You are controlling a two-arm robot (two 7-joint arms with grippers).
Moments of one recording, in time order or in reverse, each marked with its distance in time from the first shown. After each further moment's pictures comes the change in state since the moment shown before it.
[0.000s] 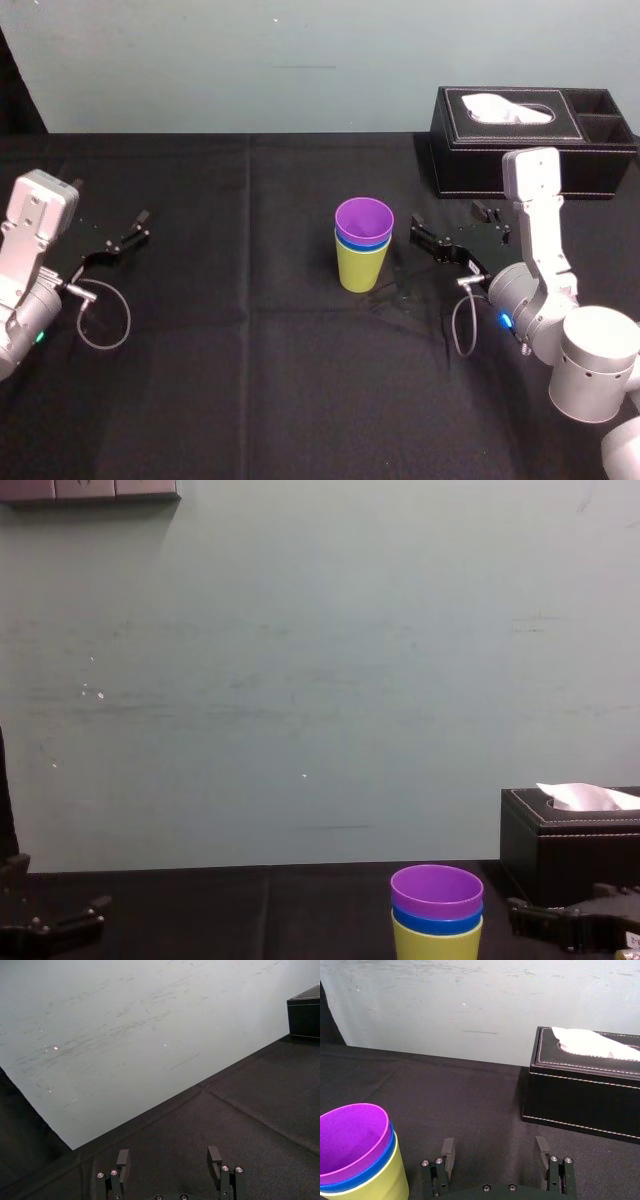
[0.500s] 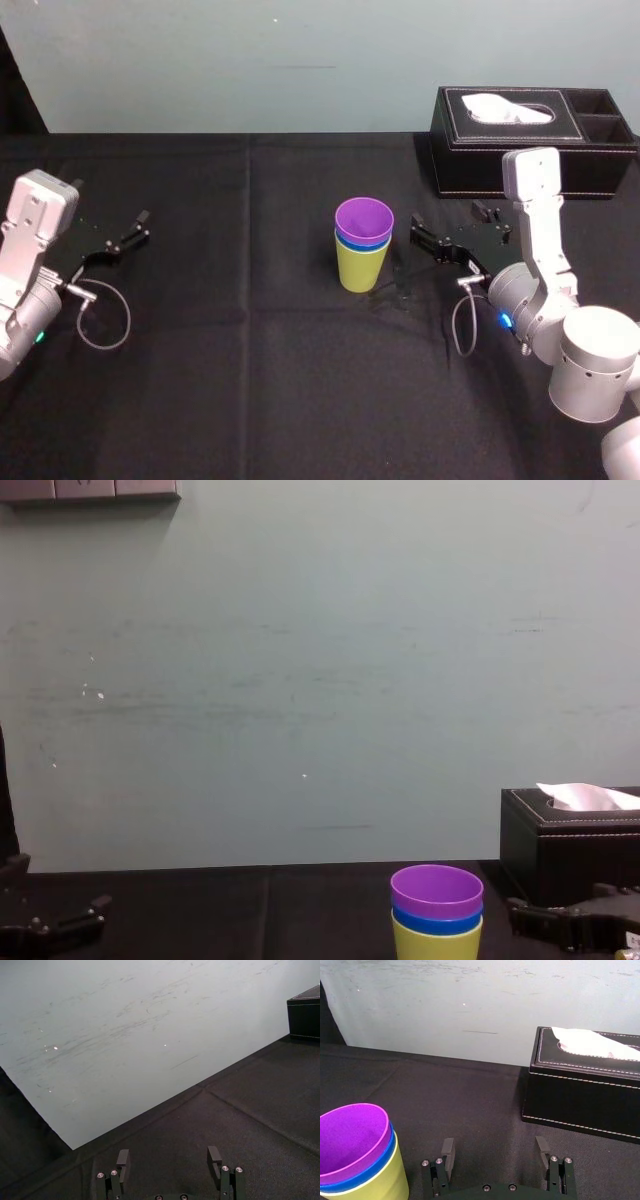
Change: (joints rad) left arm 0.000 0.000 0.000 0.000 0.000 0.000 0.000; right arm 0.000 0.000 0.000 0.000 0.000 0.000 0.000
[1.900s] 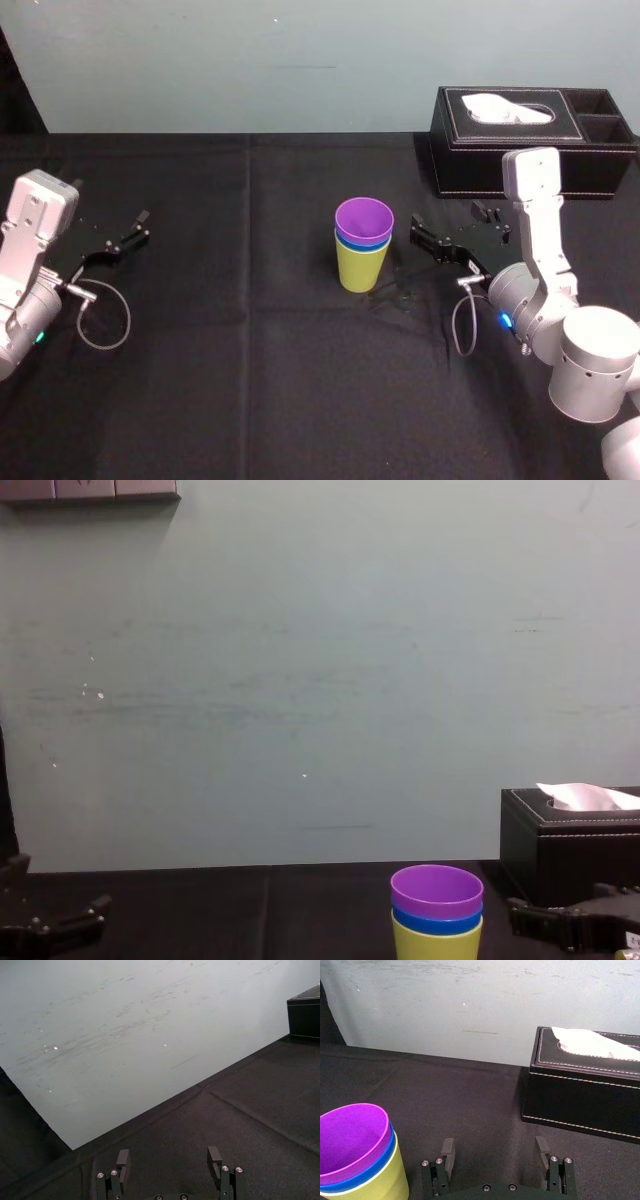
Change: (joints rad) left arm 0.000 0.000 0.000 0.000 0.000 0.000 0.000; right arm 0.000 0.000 0.000 0.000 0.000 0.000 0.000
